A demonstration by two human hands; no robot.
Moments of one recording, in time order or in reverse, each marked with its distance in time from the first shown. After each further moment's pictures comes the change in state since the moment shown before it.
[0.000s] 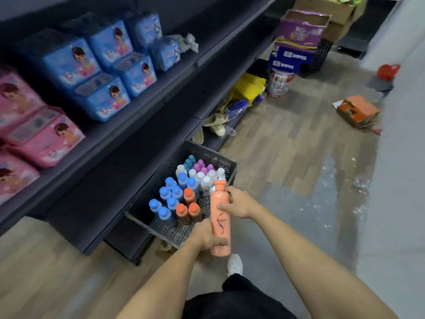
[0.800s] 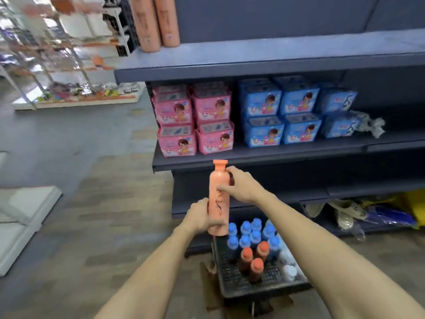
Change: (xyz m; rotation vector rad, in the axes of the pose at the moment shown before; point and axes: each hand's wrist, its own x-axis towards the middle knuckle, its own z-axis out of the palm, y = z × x) left_hand -0.115 -0.071 -0.142 -0.403 0.845 -0.353; right_hand 0.035 -0.273 0.001 -0.272 -0.338 -0.877
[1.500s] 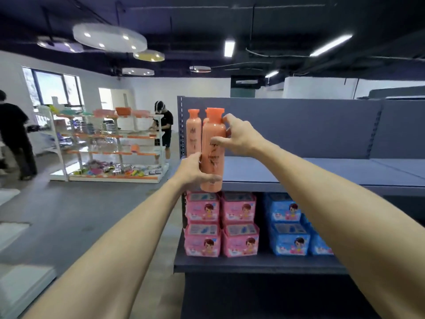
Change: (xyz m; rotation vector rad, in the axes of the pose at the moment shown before) left_hand 0.022 0.141 -0.357 -0.102 0.535 0.447; right_hand 0.067 -0.308 -0.213 -0.203 0.430 -0.545
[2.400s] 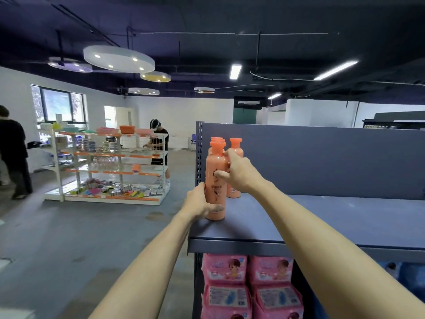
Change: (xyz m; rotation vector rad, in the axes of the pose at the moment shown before) left_hand 0.135 -0.124 -0.022 0.015 0.052 -0.152; right_hand 0.165 0.031 0.112 -0.054 -0.002 0.095
